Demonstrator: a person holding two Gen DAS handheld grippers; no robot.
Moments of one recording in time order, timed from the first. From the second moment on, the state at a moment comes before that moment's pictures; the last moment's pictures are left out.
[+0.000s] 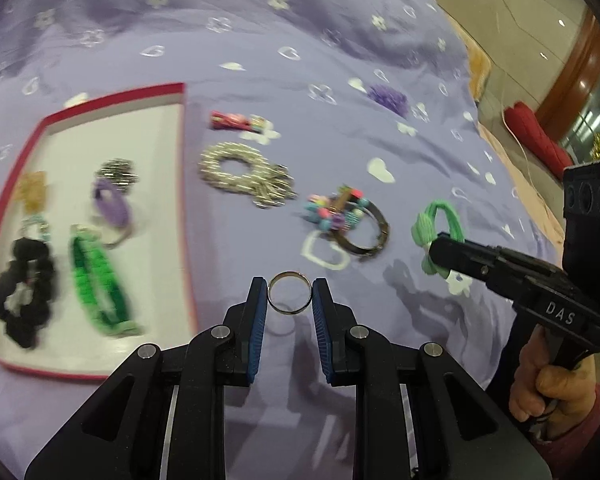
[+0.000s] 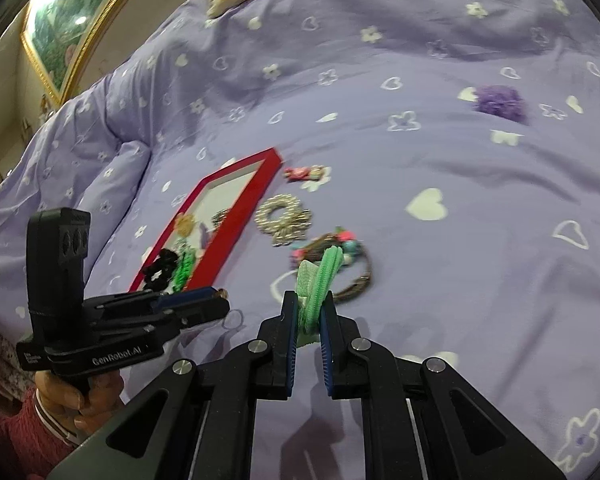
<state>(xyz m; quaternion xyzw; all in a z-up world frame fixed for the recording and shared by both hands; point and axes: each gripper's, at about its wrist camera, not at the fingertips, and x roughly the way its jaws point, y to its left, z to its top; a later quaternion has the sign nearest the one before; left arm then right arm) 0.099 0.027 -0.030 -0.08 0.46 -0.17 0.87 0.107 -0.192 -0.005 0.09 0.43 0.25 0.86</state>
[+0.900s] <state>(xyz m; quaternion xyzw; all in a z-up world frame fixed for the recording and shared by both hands) 0.112 0.178 -0.026 -0.12 0.44 -0.03 0.89 0.147 -0.014 -0.009 0.01 0.45 0.39 0.80</state>
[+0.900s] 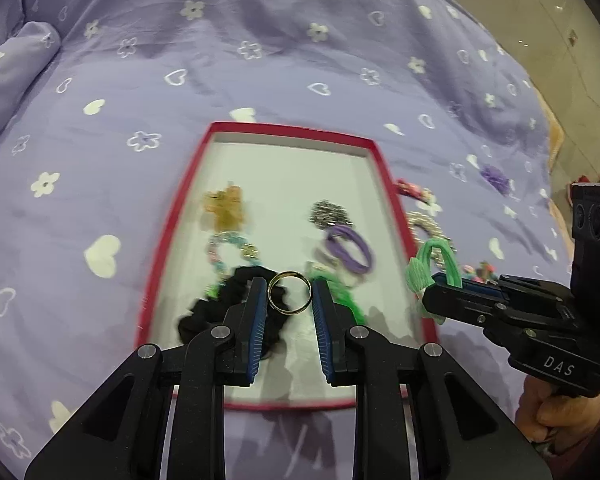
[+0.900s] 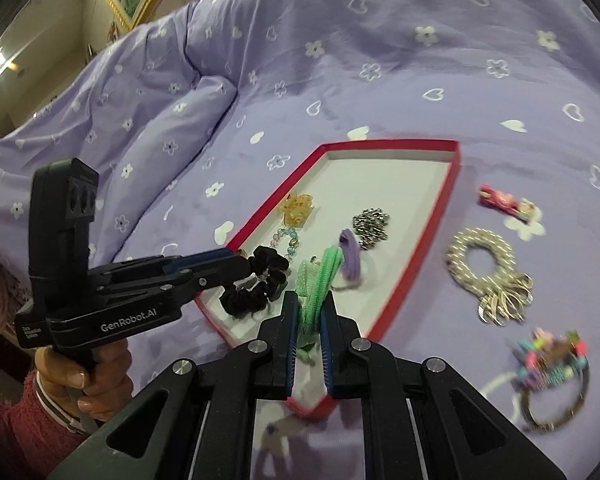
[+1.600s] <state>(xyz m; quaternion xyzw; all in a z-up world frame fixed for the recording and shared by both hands) 0.140 0.202 -0.068 -0.12 0.47 0.00 0.87 0.174 0.031 -0.051 -0.05 0.50 0.39 0.77</state>
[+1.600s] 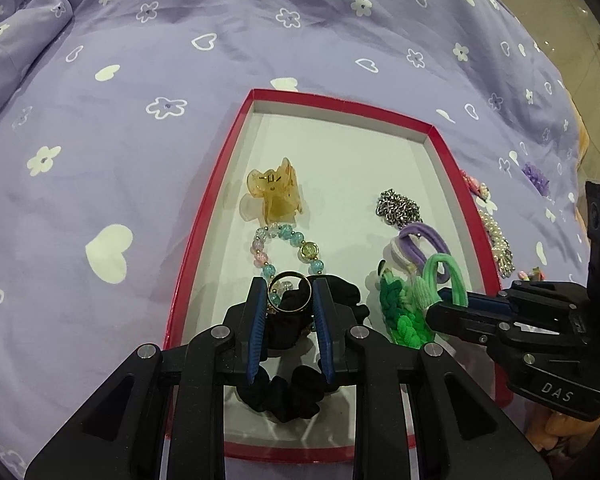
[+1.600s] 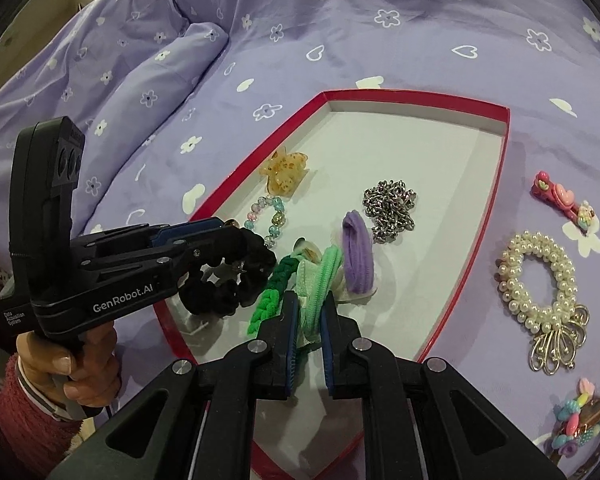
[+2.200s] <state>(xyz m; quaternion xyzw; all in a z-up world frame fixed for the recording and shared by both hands) 0.137 0.202 -0.066 -0.13 0.47 0.00 0.87 0.172 0.026 -0.048 -0.03 0.50 0.39 0.77</state>
